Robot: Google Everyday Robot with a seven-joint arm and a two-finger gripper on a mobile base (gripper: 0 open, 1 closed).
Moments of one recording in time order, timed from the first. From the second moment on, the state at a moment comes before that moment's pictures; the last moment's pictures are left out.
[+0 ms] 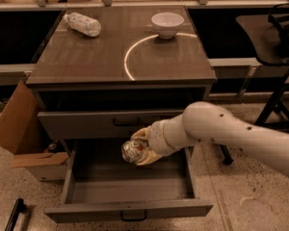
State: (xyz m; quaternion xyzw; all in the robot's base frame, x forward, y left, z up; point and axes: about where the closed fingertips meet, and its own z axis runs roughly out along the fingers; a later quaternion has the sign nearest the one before) arm 0.500 0.013 0.670 -0.75 0.54 0.10 0.36
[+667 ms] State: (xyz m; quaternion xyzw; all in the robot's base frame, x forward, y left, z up) arm 0.509 -0.035 0.828 -0.75 0.52 0.05 0.40
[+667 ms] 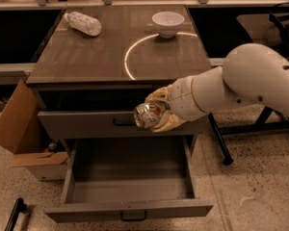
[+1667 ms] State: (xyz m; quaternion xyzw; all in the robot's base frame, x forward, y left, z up) arm 0.567 -0.075 0.897 -0.72 0.55 0.02 0.43
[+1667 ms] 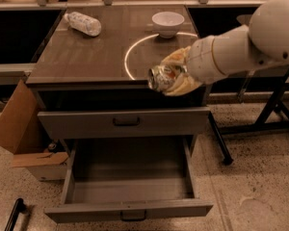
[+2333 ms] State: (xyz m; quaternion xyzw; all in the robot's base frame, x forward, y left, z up) arm 0.658 -0.089 0.937 -0.67 0.59 0.03 0.45
